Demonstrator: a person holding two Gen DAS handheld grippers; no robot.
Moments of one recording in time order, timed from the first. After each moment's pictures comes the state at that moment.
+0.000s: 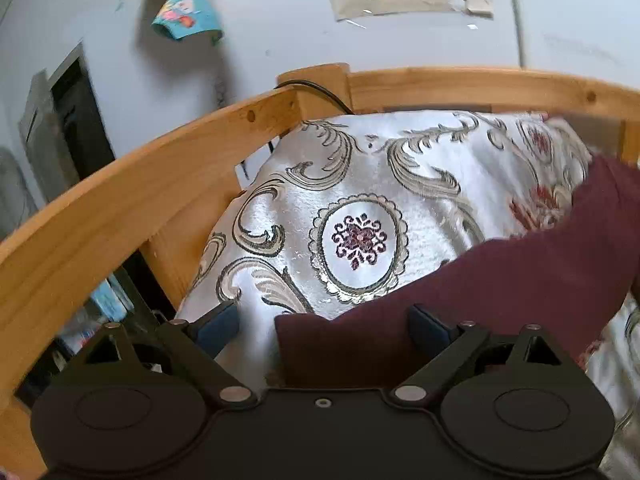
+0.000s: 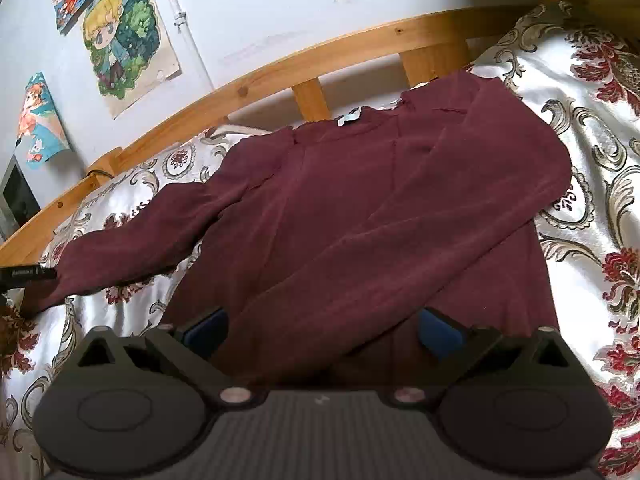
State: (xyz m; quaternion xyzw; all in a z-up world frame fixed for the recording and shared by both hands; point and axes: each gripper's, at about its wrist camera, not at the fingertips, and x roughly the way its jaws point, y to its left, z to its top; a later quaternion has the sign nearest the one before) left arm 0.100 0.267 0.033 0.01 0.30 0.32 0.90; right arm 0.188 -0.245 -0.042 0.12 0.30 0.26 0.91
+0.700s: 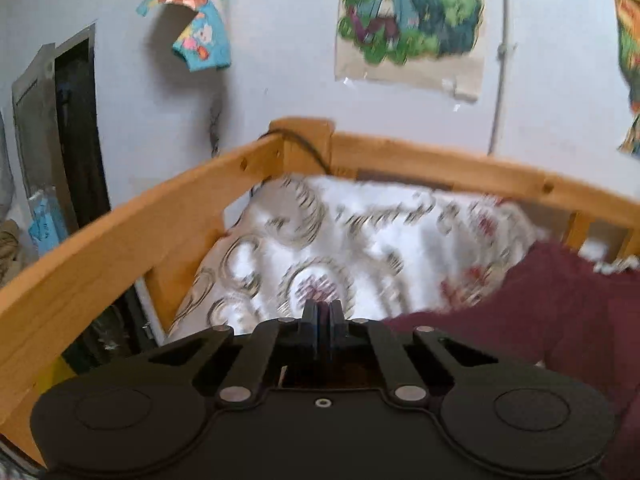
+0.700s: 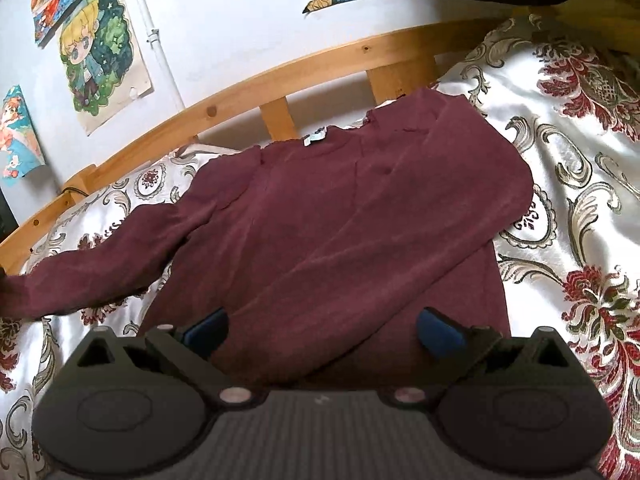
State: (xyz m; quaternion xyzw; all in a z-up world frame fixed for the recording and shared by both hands) left arm 0.062 0.241 0.101 -0.09 0.23 0.27 0.93; right arm 0.192 -0.258 -0.034 0.12 0.28 0.23 0.92
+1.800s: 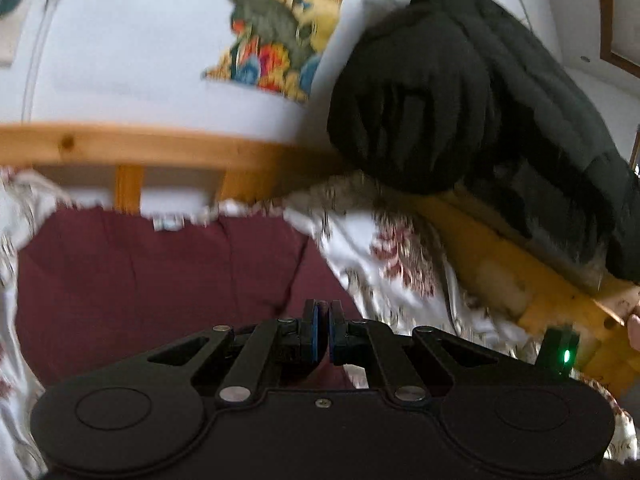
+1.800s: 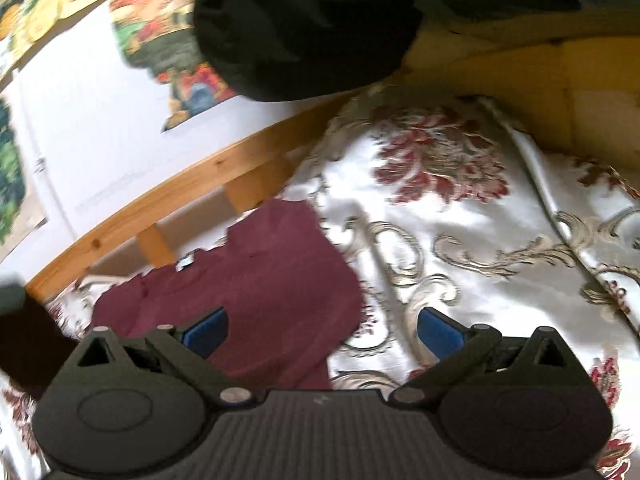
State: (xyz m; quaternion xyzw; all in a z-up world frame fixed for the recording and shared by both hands) left arm 0.209 -0.073 0.071 -0.11 0.24 -0.21 0.94; right arm 0.227 -0.361 -0.013 0.22 0.21 0.05 0.95
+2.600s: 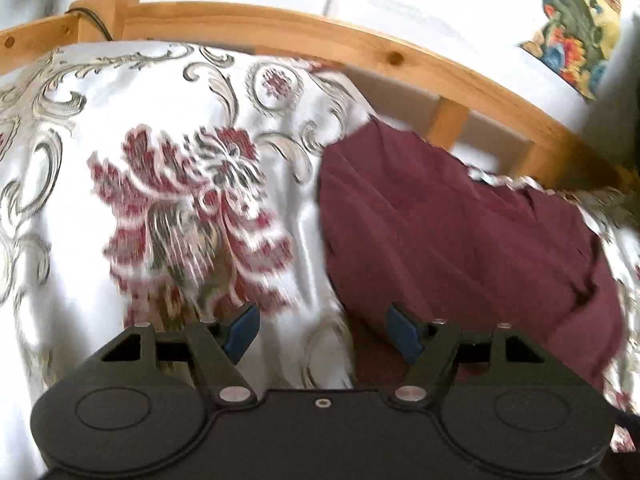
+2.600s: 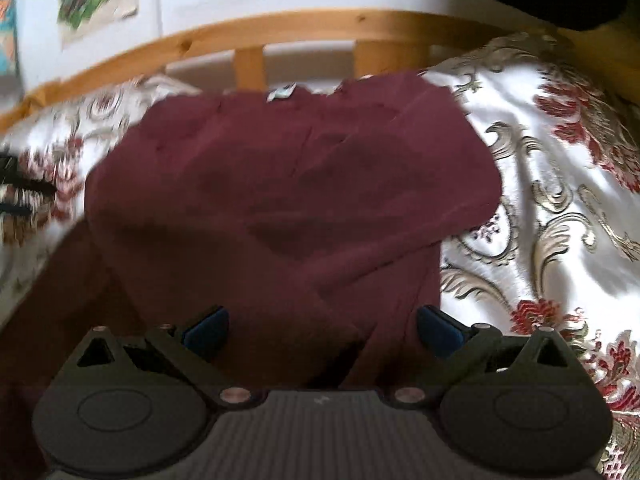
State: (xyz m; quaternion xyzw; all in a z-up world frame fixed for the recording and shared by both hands) left arm 0.212 0.110 -0.013 -0.17 0.32 0.11 0.93; right arm 0.226 -0.259 -0.057 -0.02 0.31 0.18 0.93
